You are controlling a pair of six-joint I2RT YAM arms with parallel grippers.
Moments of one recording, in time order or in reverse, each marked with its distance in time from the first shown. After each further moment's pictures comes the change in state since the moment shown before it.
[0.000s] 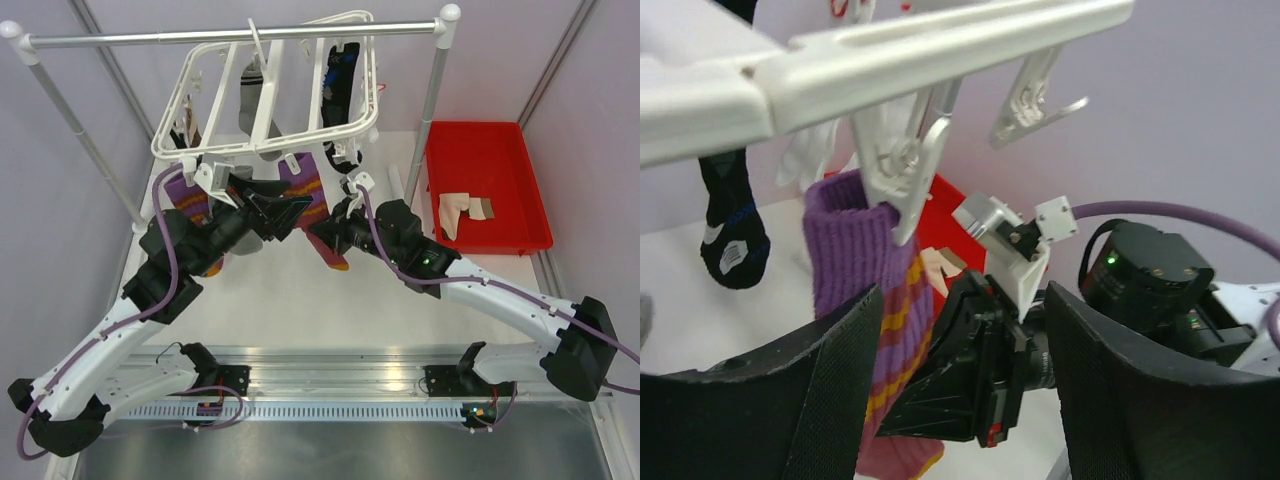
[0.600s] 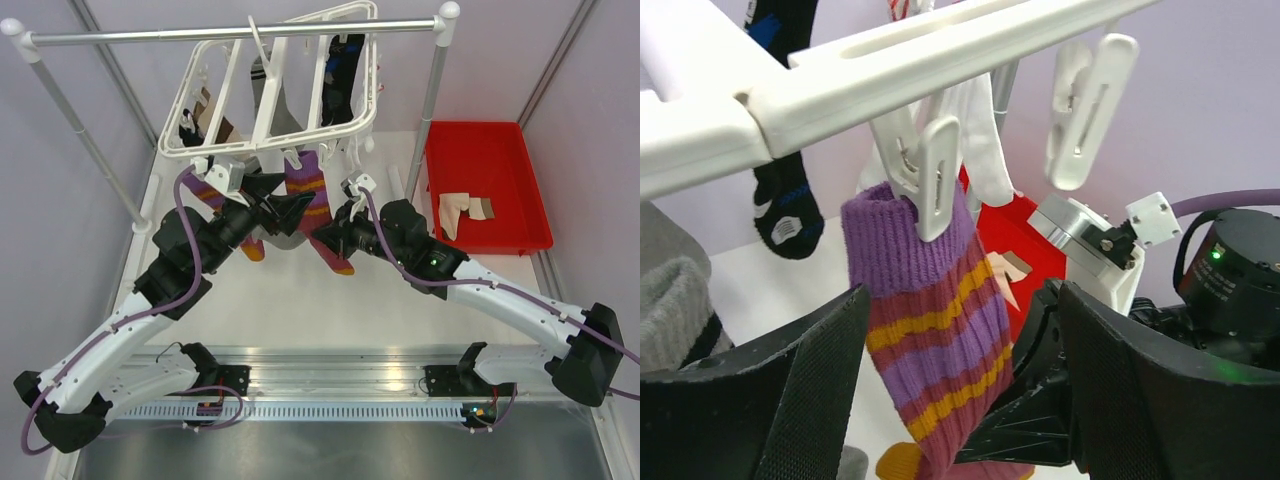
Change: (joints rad) left arm 0.000 0.031 -0.047 0.050 -0.084 0.142; right arm -0.004 -0.040 0.013 -0.087 -0.051 -0.015
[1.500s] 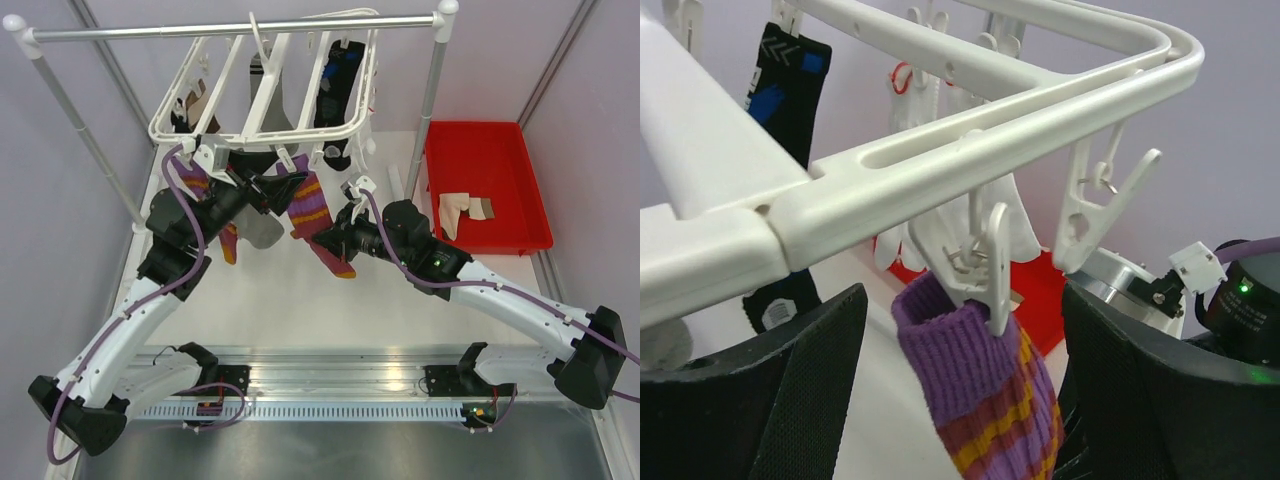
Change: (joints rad) left arm 0.238 0.066 0.006 0.147 0.287 -0.043; right arm -0.002 -0.021 0.000 -0.034 -0.051 -0.004
